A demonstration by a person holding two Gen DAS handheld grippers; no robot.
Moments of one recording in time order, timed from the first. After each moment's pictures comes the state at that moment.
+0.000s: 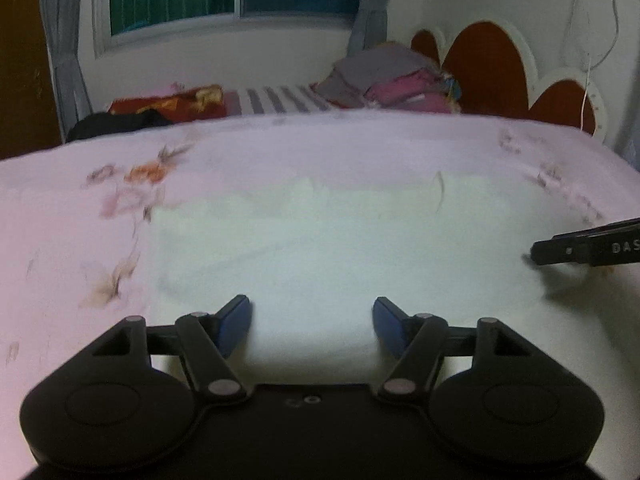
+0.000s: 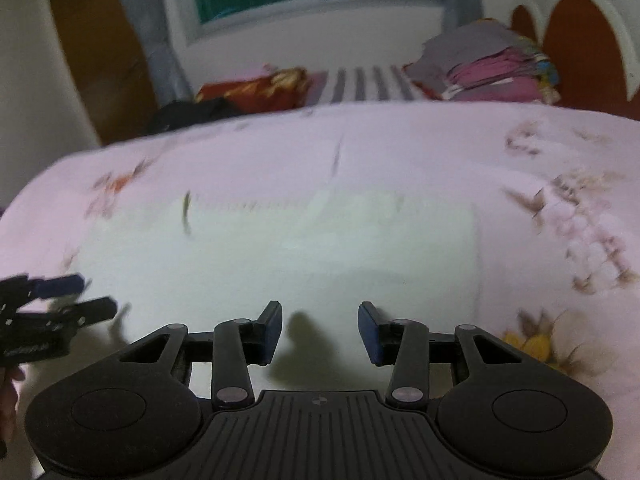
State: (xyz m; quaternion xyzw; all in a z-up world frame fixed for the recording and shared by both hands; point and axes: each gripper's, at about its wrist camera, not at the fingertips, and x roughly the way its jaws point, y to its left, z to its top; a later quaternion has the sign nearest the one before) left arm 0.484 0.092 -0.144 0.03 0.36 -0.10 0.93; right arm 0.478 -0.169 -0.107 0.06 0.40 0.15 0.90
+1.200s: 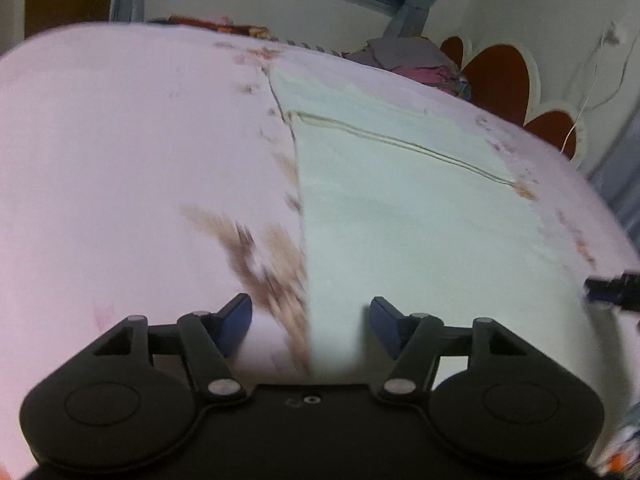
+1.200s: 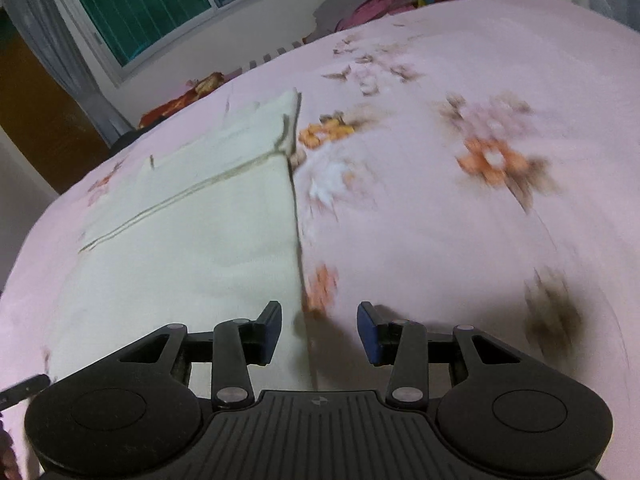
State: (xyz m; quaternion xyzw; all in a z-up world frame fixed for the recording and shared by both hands) left arm 0.250 0.184 -0.140 -0.12 0.41 -0.09 0.90; right arm 0.238 -0.283 -0.098 0.22 0.43 0.05 0.87
